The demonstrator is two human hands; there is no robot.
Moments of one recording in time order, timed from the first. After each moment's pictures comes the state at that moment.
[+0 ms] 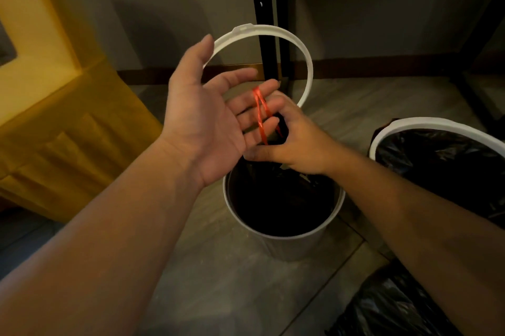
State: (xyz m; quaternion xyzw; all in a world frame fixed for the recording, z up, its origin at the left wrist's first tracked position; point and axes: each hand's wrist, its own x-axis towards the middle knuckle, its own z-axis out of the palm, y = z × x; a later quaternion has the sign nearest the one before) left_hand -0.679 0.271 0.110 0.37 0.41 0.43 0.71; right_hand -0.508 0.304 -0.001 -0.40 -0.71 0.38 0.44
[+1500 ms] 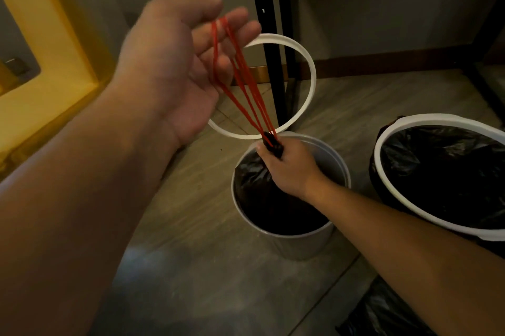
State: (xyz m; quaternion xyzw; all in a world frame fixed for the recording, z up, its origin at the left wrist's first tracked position) left_hand -0.673 0.264 0.184 0.46 0.39 0.55 0.58; right_hand -0.546 0.295 -0.051 -0.54 -0.59 0.38 0.47
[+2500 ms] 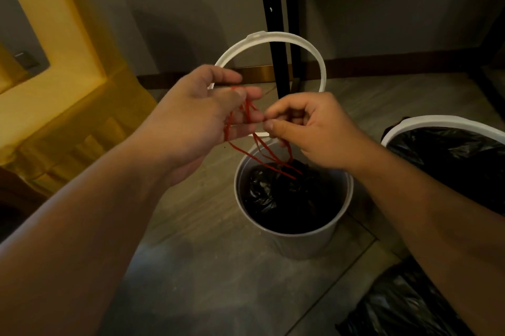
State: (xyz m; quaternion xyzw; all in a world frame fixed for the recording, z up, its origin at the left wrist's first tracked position) left_hand -0.707 0.265 0.134 0.56 0.49 0.41 0.53; right_hand -0.504 0.276 0.040 -0.37 -0.69 0.39 0.48
